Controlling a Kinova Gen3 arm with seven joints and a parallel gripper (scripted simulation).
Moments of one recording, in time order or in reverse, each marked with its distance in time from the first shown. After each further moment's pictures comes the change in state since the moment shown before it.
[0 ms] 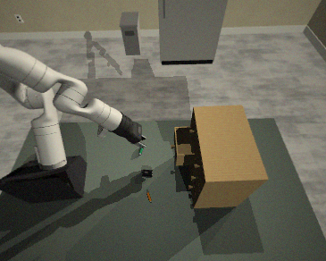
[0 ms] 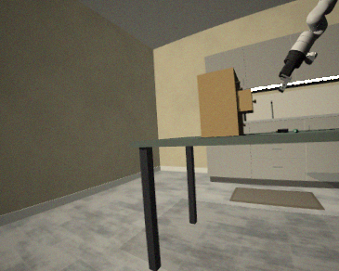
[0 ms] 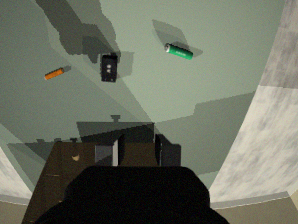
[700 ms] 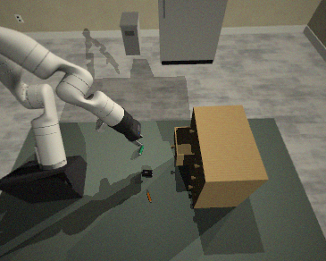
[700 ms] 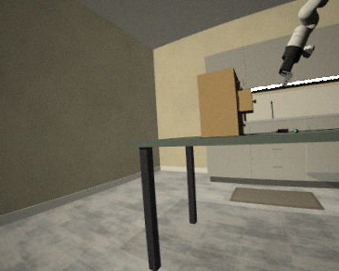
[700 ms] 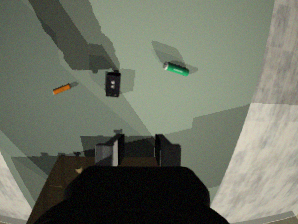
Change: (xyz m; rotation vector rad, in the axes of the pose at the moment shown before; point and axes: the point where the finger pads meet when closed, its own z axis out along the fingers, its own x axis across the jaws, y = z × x) arm -0.001 0.001 -0.021 0.134 -0.006 0.001
